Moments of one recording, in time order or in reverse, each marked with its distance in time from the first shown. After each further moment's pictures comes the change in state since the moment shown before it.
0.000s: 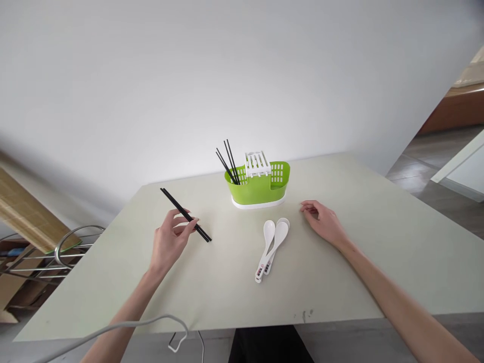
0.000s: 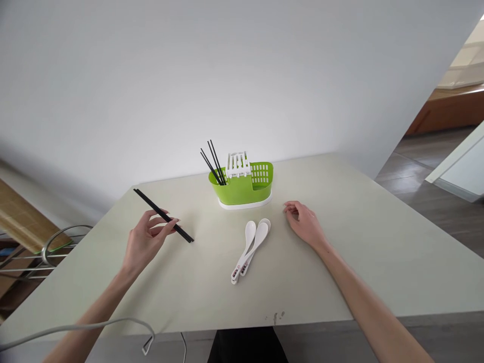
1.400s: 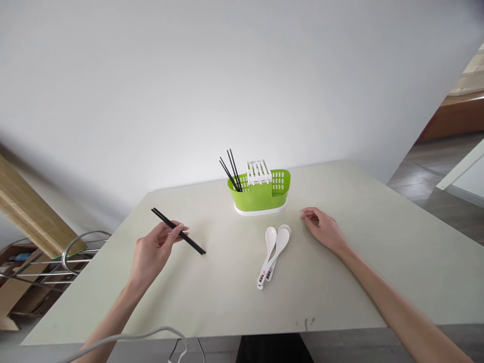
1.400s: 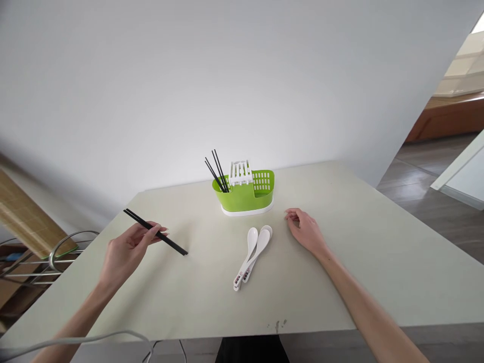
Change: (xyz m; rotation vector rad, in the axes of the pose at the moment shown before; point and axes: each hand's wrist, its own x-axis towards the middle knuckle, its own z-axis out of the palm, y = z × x) left_hand -0.010 0.005 -0.045 0.037 0.039 0.018; right_hand 0.000 0.001 0.004 0.016 -0.009 0.001
